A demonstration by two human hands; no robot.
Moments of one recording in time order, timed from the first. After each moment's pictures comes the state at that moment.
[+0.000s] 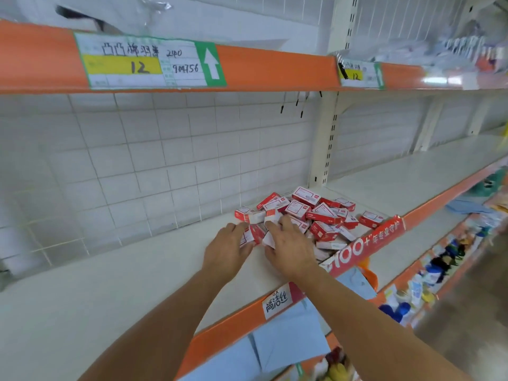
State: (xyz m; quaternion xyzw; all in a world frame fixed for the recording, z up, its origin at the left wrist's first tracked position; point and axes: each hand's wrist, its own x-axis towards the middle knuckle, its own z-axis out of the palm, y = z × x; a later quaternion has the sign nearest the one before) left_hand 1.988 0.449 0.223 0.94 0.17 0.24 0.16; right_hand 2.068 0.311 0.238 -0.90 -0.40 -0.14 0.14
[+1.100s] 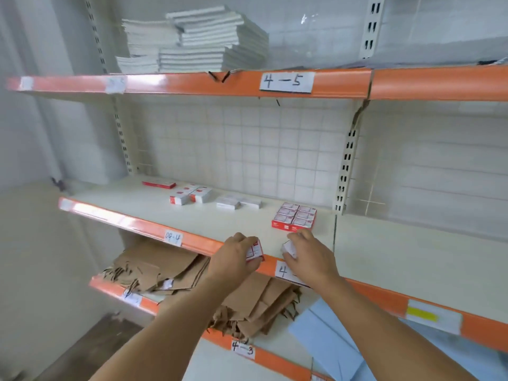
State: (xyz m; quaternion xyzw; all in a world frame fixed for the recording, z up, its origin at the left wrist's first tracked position) left_hand 1.413 0.516 0.226 0.79 0.55 0.26 0.06; right_hand 1.604 0.506 0.227 -0.65 -0.72 -0.02 0.22
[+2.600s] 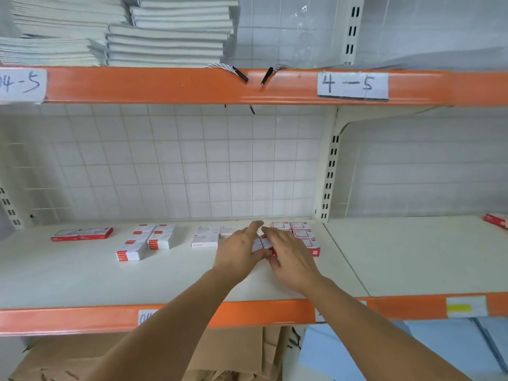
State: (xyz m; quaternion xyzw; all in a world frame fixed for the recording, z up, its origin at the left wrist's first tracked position) left_hand 1.389 0.682 0.251 0.88 0.36 0.27 0.13; right_hand 1.521 0.612 0.235 -0.68 -0.68 -0.09 0.25
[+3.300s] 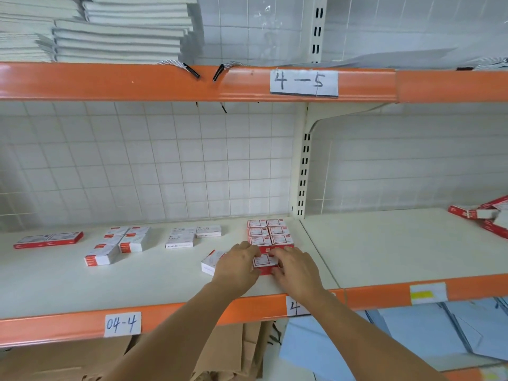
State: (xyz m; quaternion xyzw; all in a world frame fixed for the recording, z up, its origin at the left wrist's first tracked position) left_hand 1.431 0.656 0.217 0.92 0.34 0.19 0.10; right_hand 1.565 0.572 0.203 -0.76 -0.61 -0.08 0.22
